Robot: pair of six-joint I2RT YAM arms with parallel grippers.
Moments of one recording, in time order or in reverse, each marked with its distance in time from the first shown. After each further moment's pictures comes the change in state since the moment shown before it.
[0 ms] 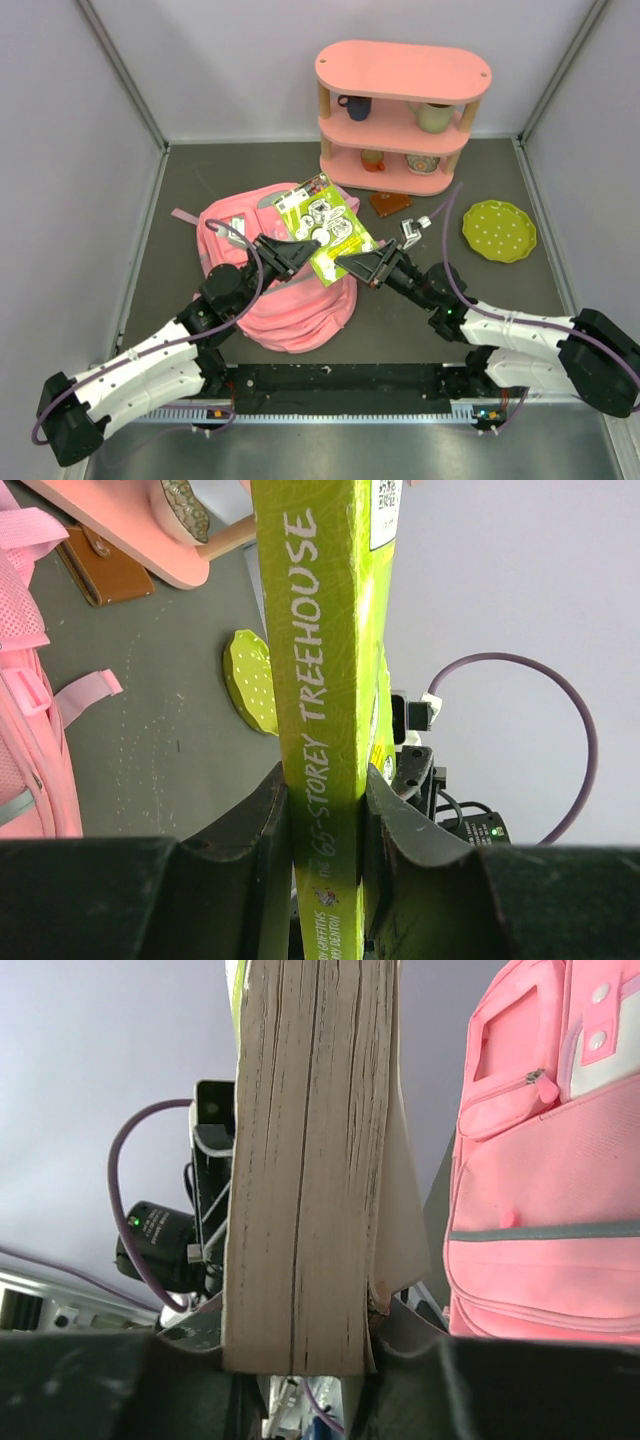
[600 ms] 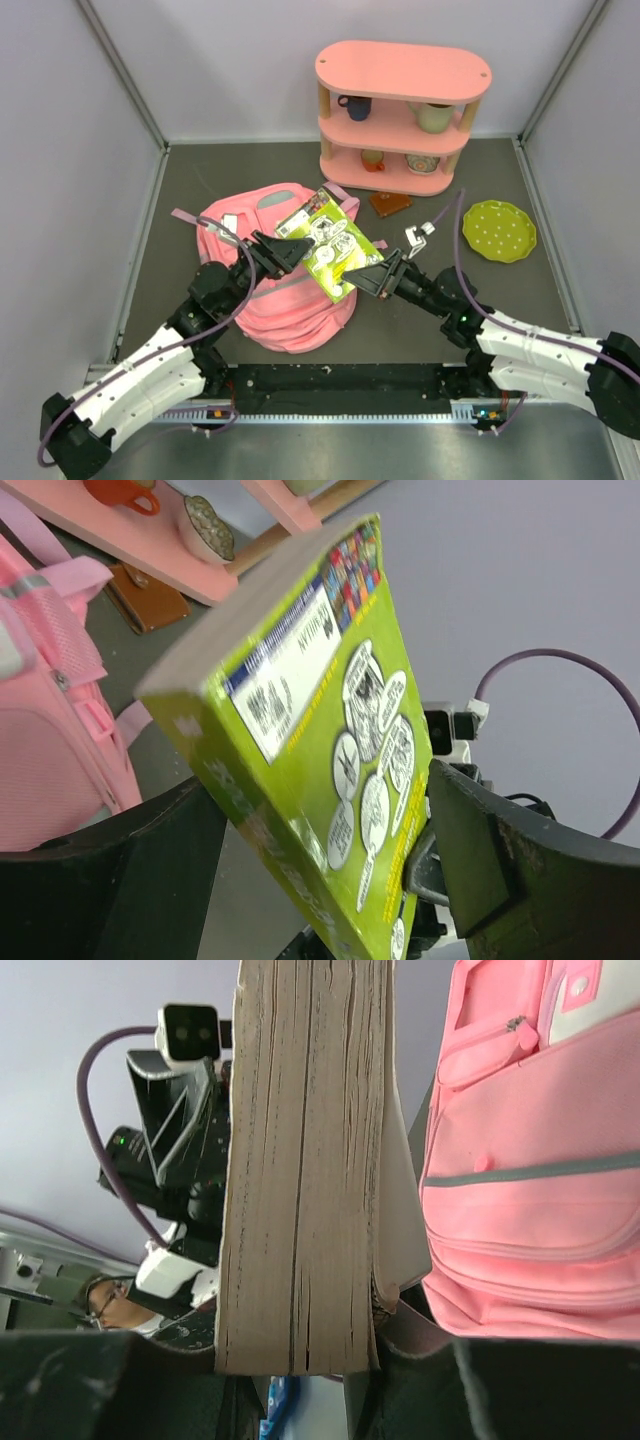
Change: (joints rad) left arm 0.106 -0.068 -0.011 -0.058 0.111 0.120; right arm 0.002 -0.168 -0.023 -0.206 -0.066 -0.088
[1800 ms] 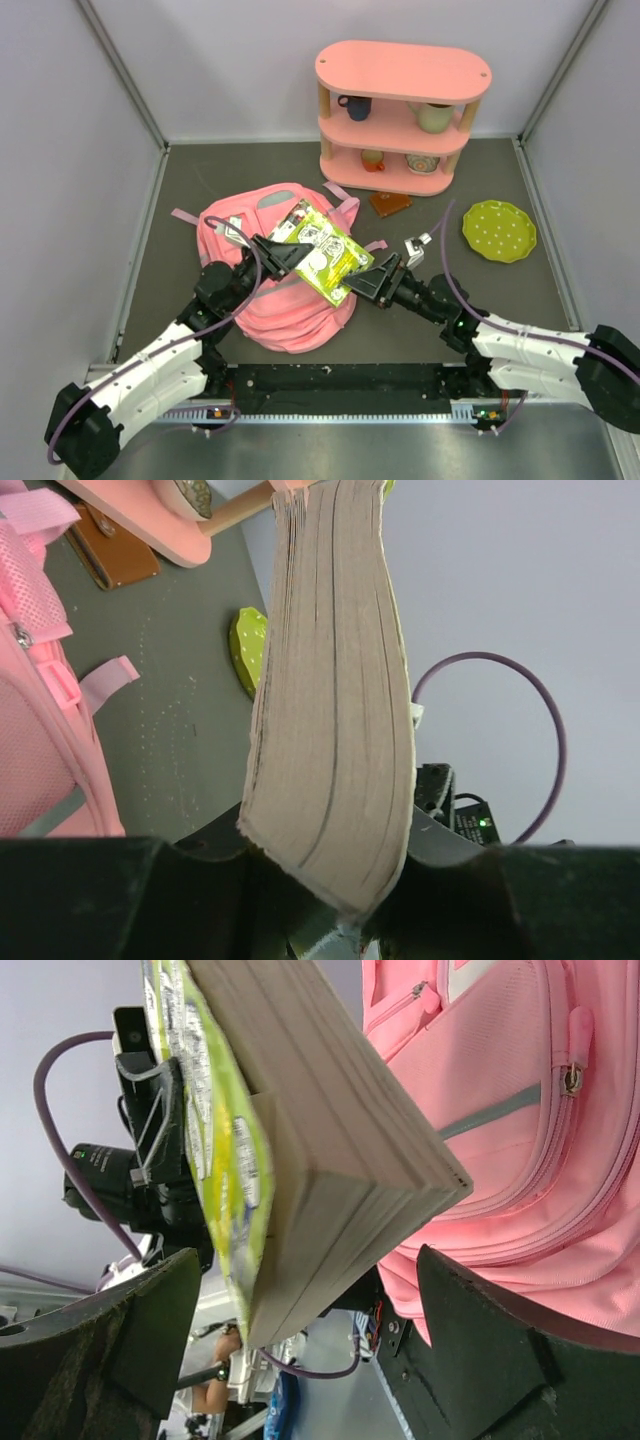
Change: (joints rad) left arm 0.108 0.075 -0.095 0.175 0.174 -0.130; right arm 0.011 0.002 -0.090 -0.033 0.056 0.071
